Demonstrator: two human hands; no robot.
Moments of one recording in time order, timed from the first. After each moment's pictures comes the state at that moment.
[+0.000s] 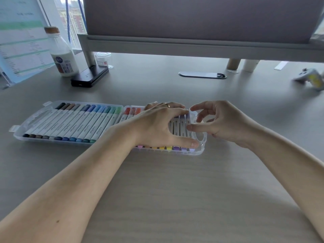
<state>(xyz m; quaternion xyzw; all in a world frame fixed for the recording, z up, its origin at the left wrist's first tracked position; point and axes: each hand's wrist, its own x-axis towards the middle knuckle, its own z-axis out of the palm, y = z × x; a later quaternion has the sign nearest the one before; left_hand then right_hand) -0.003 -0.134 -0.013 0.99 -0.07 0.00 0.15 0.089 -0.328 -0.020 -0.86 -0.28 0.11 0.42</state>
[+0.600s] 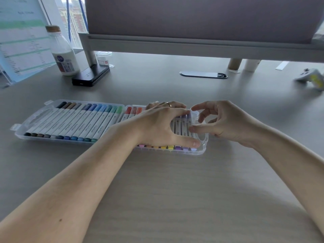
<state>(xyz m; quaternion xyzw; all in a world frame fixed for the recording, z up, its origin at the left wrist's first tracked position) 0.000 -0.131 -0.016 0.99 -0.07 0.00 0.15 0.091 -0.331 -0.020 -0.86 -0.29 0.13 0.40</state>
